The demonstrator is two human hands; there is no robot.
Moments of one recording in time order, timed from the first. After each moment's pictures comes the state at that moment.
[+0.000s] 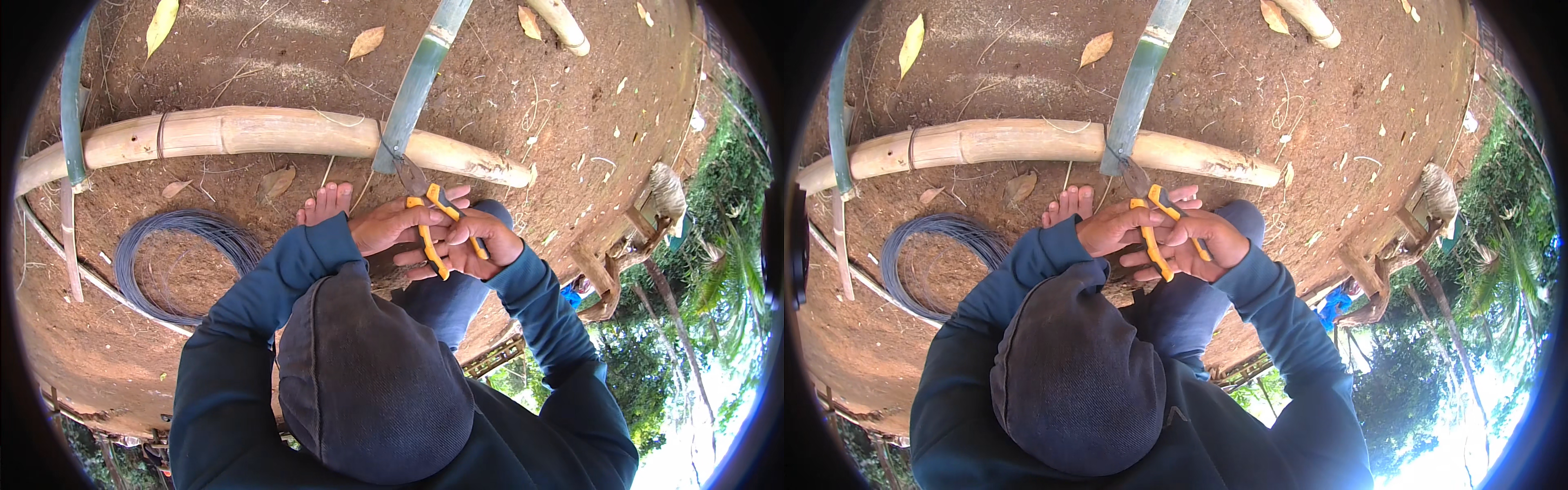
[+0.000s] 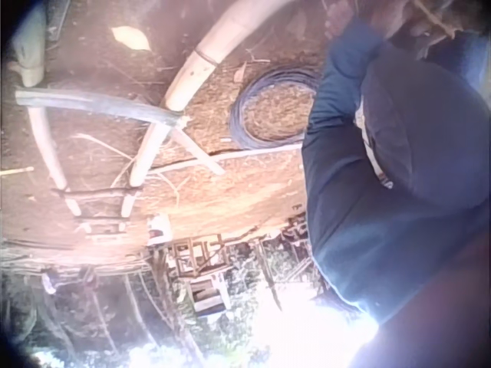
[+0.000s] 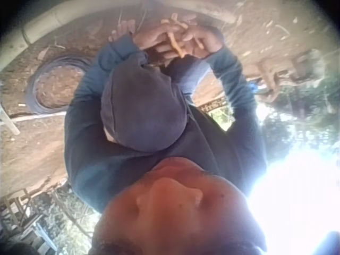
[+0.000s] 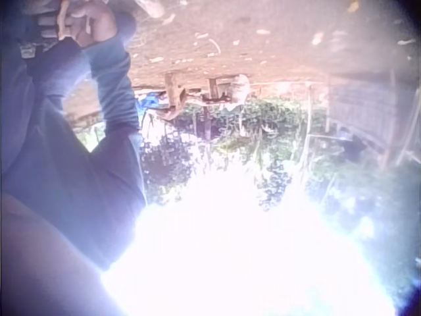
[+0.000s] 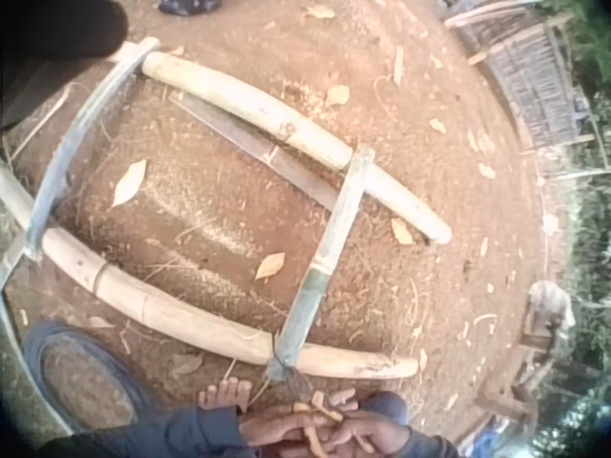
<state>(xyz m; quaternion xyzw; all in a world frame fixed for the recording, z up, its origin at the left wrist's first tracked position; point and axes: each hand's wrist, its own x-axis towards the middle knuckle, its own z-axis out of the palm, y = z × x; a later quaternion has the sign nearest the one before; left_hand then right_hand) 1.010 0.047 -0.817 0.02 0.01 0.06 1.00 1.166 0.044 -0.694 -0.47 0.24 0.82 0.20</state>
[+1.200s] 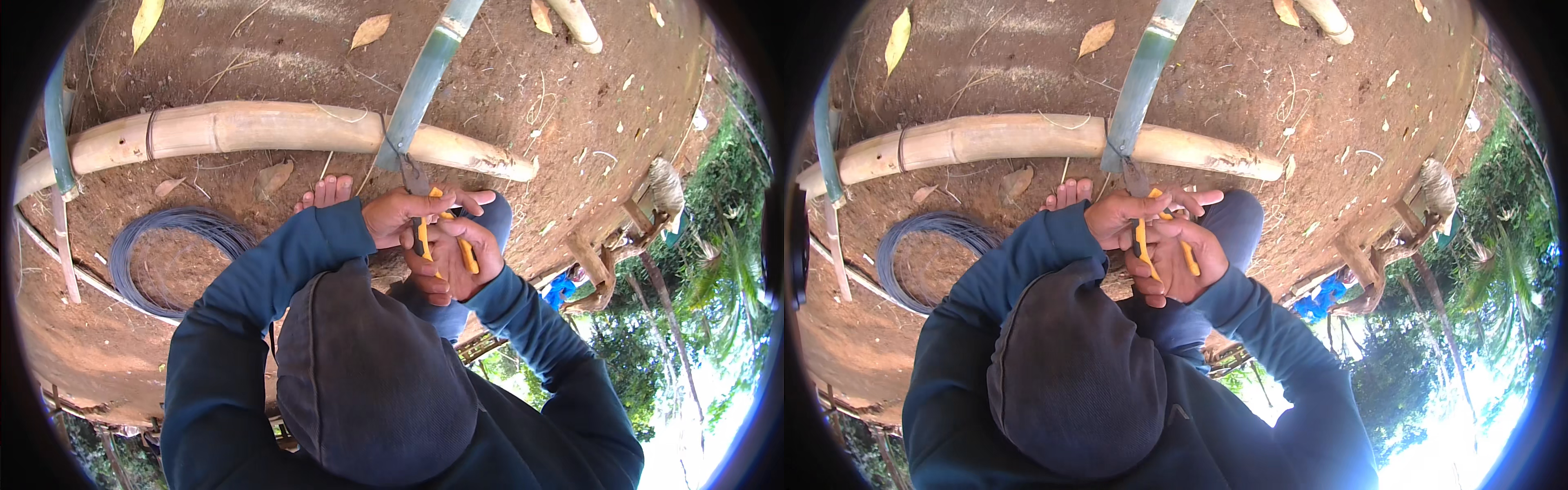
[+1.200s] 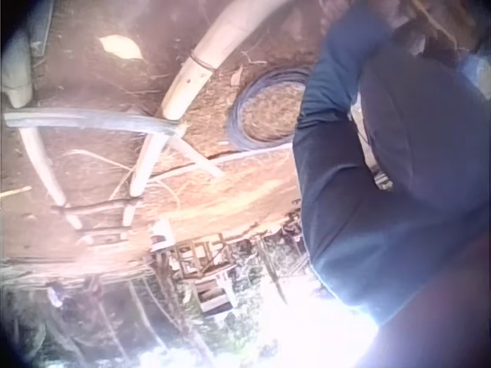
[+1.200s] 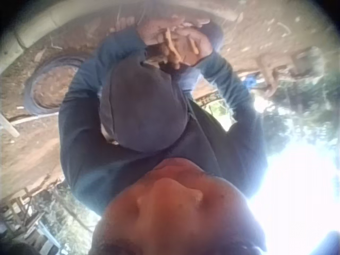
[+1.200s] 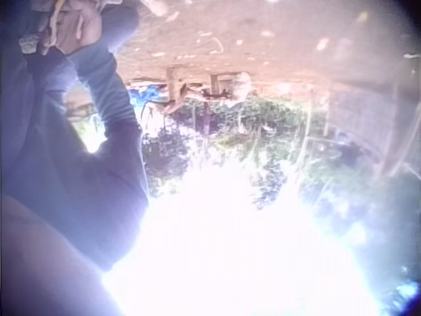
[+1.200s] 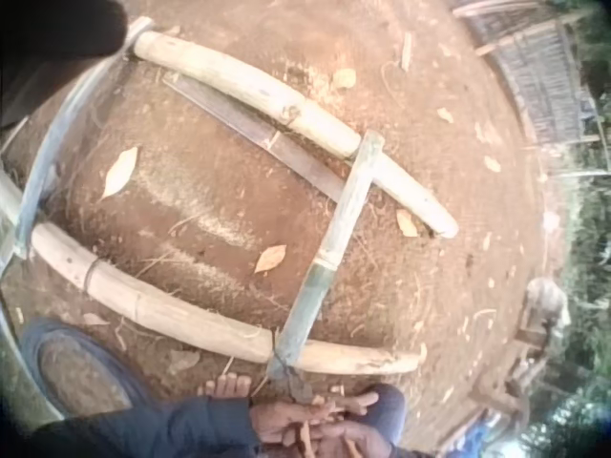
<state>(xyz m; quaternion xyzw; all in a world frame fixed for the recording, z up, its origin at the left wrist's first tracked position) 1.014 0.069 -0.812 -0.11 -0.03 0.05 0.99 1.142 0.022 -0.704 -0.25 0.45 0.79 0.34</state>
